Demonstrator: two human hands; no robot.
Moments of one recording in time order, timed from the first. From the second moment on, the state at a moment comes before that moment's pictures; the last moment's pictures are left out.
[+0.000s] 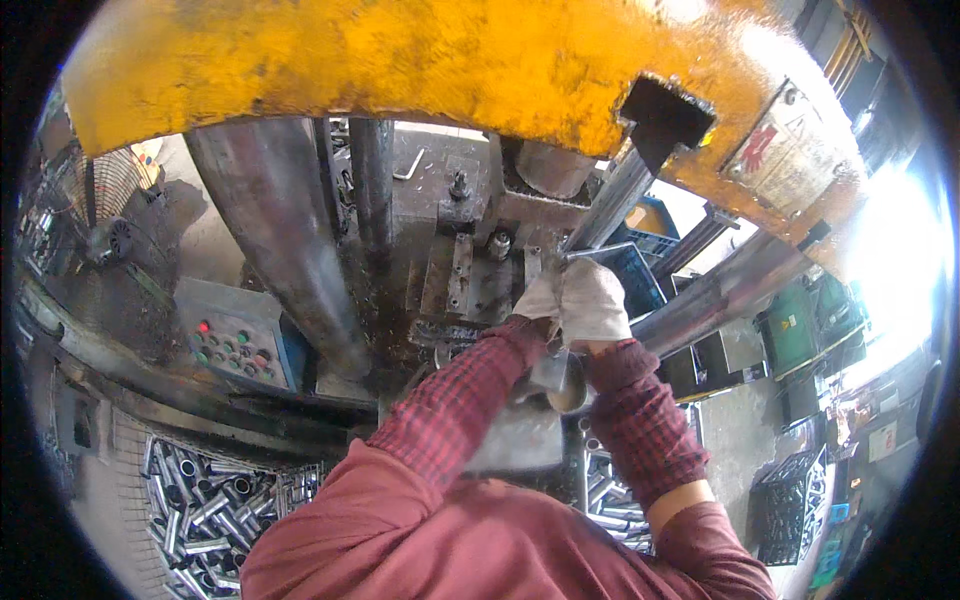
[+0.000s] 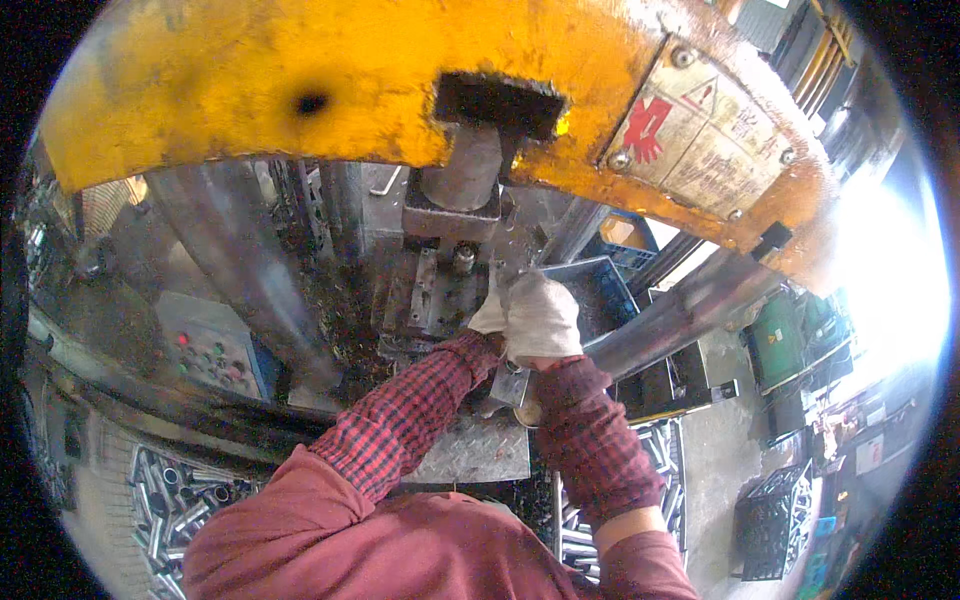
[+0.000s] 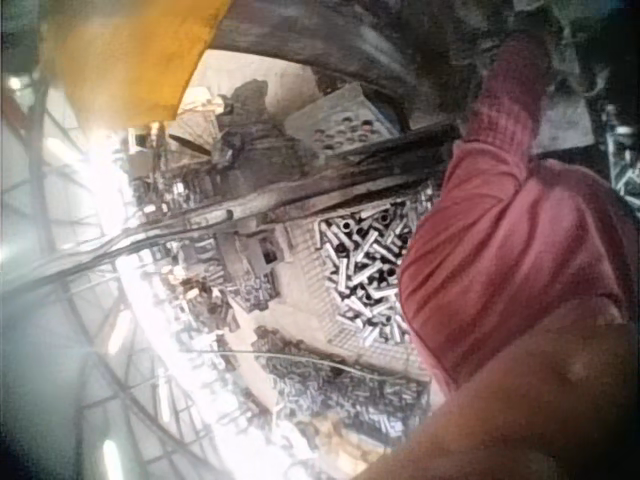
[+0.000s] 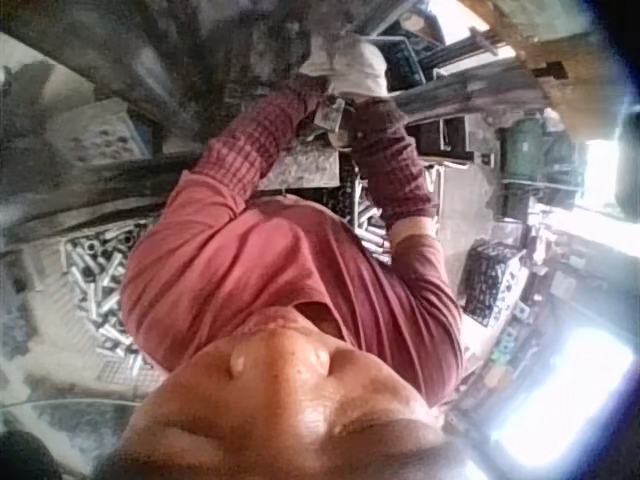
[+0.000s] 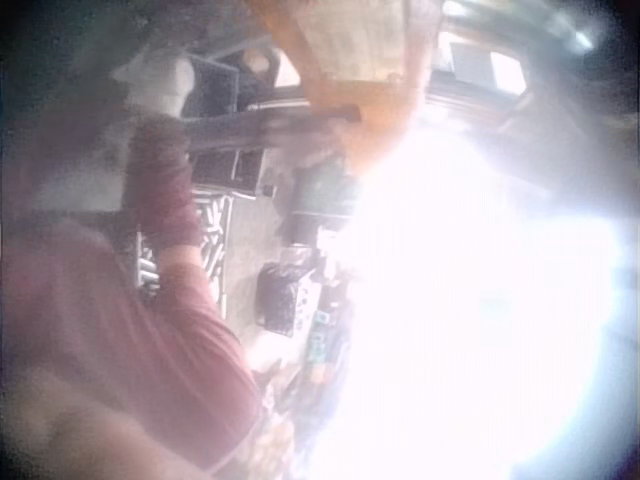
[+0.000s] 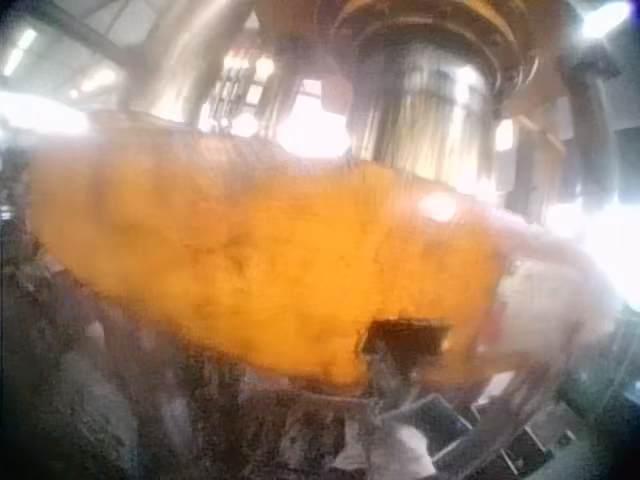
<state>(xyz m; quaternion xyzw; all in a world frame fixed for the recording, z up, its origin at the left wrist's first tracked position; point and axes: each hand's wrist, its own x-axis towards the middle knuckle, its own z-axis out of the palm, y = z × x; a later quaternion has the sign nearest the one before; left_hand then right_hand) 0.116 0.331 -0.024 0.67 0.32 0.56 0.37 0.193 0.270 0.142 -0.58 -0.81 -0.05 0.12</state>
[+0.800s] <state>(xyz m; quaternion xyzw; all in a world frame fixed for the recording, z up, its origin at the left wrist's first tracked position) 0.133 0.354 -0.090 0.58 0.37 0.52 0.51 0.200 0.327 0.064 -0.56 -0.63 0.26 0.48</state>
